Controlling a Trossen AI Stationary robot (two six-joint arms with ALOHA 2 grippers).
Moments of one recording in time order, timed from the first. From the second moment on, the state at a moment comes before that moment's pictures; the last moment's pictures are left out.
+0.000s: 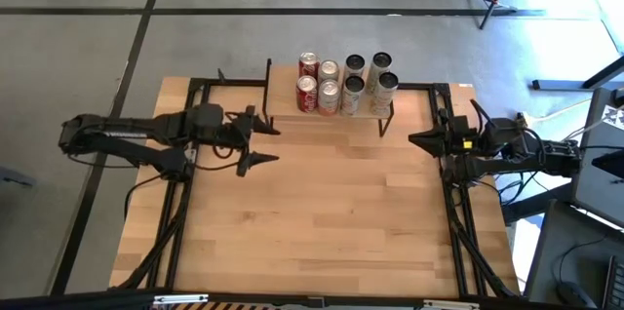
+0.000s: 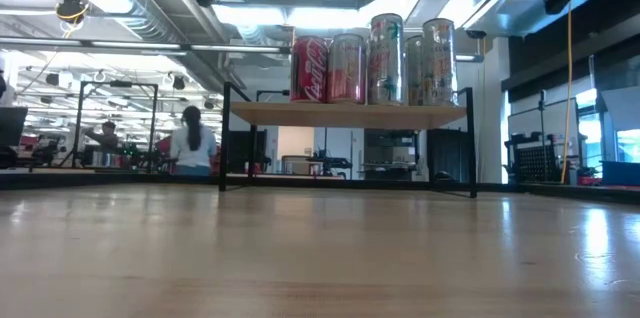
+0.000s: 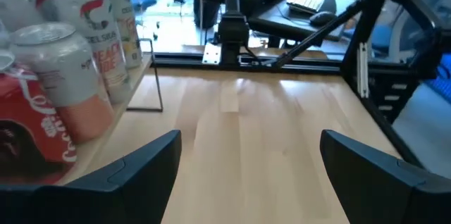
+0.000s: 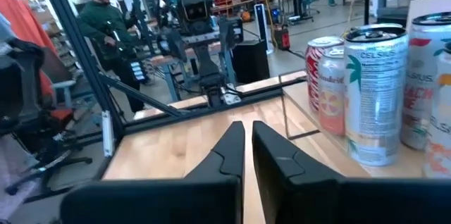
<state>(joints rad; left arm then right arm) 0.08 0.92 0.77 -0.12 0.06 -0.05 0.05 0.30 0.56 -0.29 0.12 0.22</state>
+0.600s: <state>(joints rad) 0.11 0.46 0.16 0.35 0.02 -0.07 0.05 0.26 0.26 0.05 0.14 0.17</state>
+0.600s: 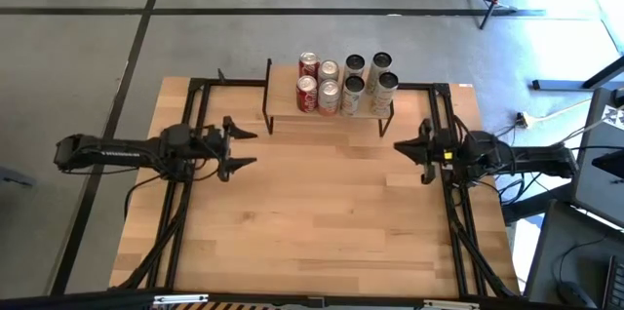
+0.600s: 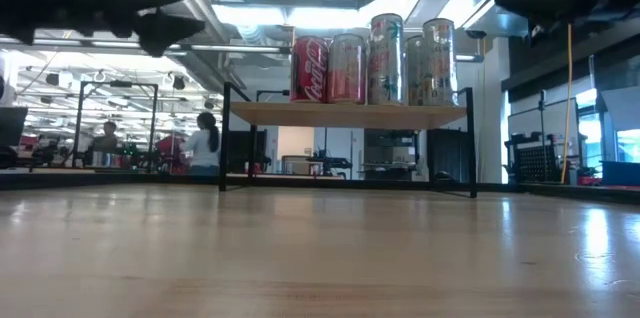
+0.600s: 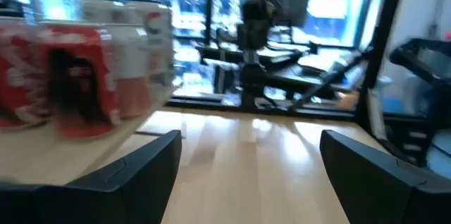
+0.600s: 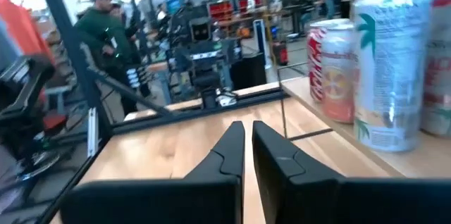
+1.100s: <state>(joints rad) 0.08 0.20 0.01 0.32 -0.10 -0.06 0.05 0.12 0.06 0.23 0.09 0.18</state>
